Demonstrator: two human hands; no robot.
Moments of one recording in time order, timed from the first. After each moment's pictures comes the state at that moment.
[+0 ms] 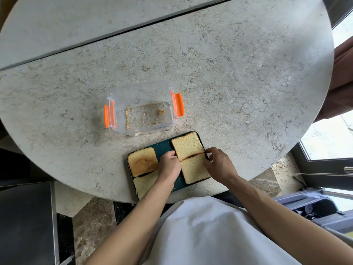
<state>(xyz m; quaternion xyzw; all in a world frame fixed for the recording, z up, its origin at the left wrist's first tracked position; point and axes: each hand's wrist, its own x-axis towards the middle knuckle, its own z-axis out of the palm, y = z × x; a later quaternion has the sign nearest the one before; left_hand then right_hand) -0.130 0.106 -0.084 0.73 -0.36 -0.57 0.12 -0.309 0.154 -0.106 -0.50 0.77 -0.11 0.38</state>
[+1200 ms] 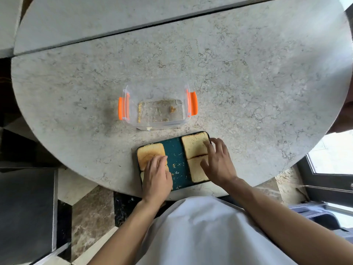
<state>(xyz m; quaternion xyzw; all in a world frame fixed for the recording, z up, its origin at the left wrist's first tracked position) -0.057 0.156 -0.087 0.67 -0.69 -0.25 0.14 -0.277 0.144 -0.089 -0.65 0.71 -0.05 0.26</state>
